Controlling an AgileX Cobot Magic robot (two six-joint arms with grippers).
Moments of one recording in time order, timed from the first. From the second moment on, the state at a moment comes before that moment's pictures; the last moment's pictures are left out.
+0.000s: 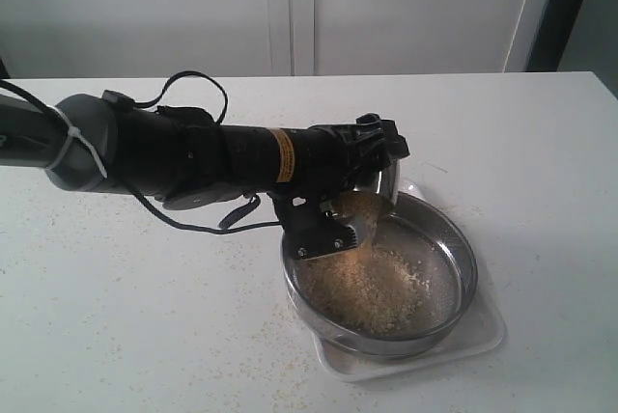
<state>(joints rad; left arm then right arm) -0.75 1.91 -1.18 0.72 -0.32 1.68 0.06 0.00 -0.01 -0.03 0.36 0.06</state>
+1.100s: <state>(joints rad) -0.75 1.91 -1.26 0.73 -0.33 1.77 0.06 0.00 -0.01 -0.03 0.36 0.06</state>
